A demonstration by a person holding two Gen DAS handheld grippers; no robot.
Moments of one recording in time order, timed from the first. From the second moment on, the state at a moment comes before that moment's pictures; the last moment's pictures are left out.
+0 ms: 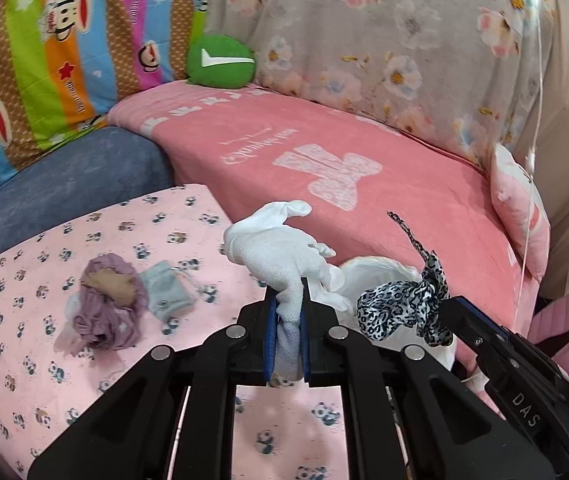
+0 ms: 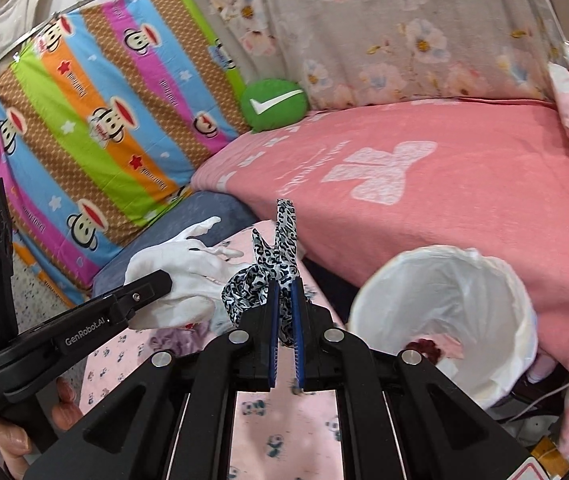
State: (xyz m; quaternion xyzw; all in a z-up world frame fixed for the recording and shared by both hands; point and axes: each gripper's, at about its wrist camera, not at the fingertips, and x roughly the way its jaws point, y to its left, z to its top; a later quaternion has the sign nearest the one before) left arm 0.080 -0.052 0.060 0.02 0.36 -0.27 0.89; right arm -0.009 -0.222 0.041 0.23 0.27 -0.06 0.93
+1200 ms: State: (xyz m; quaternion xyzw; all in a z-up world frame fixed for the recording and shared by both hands) left arm 0.049 -0.175 0.029 0.08 0.37 -0.34 0.86; right arm -0.055 -0.343 -0.004 0.28 0.27 -0.16 0.91
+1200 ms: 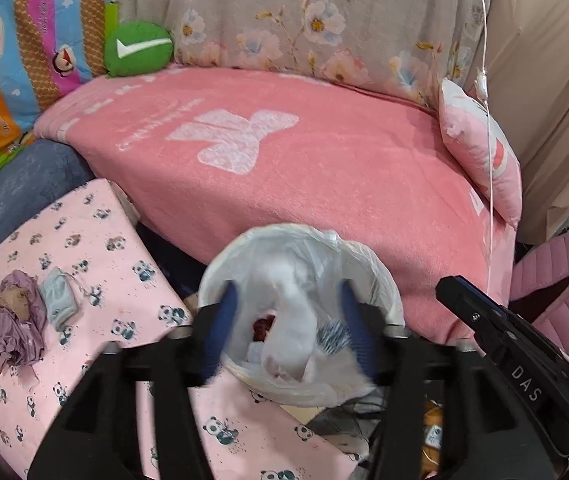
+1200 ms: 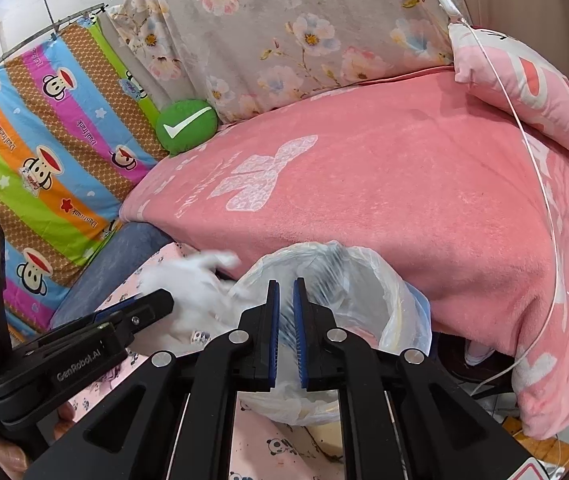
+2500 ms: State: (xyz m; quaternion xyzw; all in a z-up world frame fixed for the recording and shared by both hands) left arm 0.109 0.050 0.006 -0.05 0.40 -0.15 0.90; right arm 0.022 -0.166 0.004 0.18 0.33 -0.03 0.93
